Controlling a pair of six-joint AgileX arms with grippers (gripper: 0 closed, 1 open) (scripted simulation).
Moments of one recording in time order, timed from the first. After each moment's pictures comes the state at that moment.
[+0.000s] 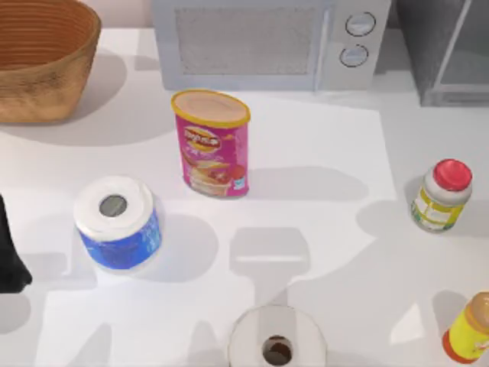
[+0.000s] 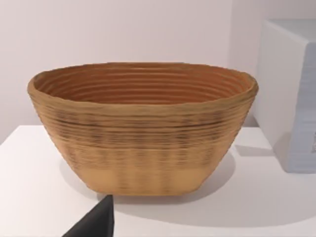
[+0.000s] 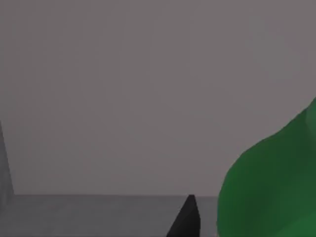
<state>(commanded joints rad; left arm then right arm) 0.00 0.00 0.00 0.00 0.00 0.00 -0.23 2.36 1.47 0.90 -0.21 0.01</state>
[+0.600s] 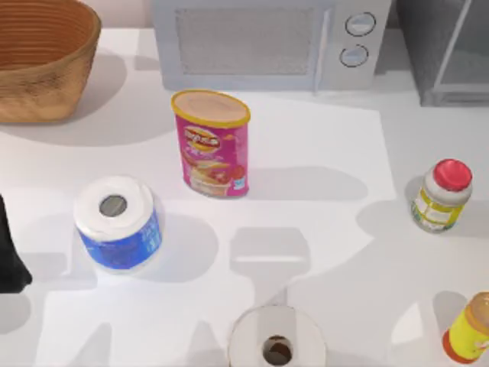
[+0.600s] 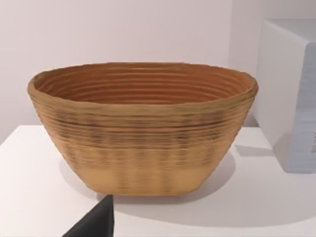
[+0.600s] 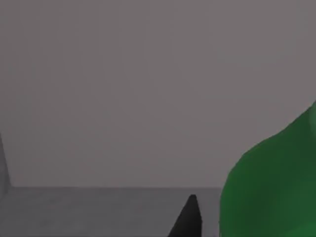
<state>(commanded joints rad) 0.00 0.00 0.00 0.00 0.00 0.00 -0.22 2.38 1.49 0.88 -0.21 0.01</state>
